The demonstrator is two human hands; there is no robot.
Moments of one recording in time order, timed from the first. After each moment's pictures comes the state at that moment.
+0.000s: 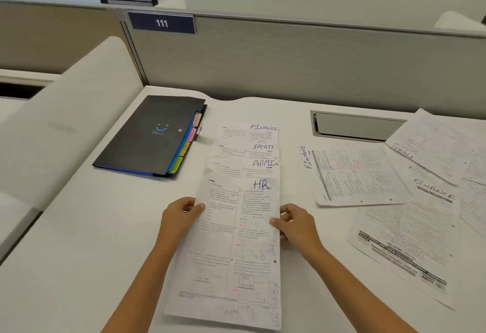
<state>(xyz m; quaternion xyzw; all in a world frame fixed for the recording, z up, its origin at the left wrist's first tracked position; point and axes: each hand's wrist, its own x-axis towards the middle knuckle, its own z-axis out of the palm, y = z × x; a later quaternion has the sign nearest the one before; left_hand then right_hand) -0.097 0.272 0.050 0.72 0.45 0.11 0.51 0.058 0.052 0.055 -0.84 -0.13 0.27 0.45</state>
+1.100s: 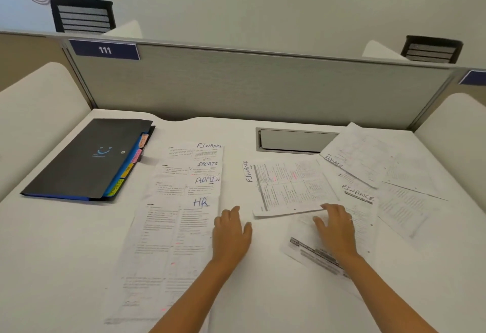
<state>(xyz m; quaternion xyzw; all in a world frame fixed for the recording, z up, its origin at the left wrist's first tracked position) 0.044 0.073 0.046 0.90 0.30 0.10 0.30 0.193 -0.135 0.040 -0.96 -0.13 0.00 0.24</state>
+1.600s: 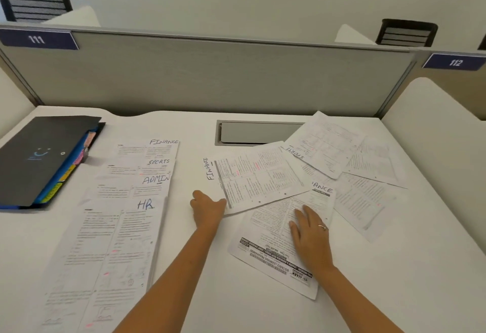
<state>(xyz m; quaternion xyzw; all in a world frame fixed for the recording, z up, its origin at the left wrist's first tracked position) 0.158 0.032 0.053 0.71 0.51 0.06 0.48 0.216 -0.209 0.009 -0.96 -0.21 -0.02 0.17</state>
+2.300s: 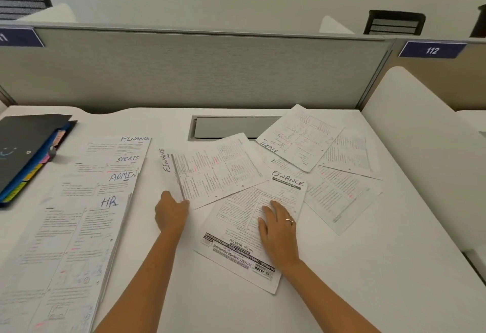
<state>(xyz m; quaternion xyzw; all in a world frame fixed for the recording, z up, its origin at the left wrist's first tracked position) 0.156 0.014 0.035 0.75 0.53 0.13 0.38 0.226 -0.223 -0.003 -0.95 -0.25 -0.04 0.20</state>
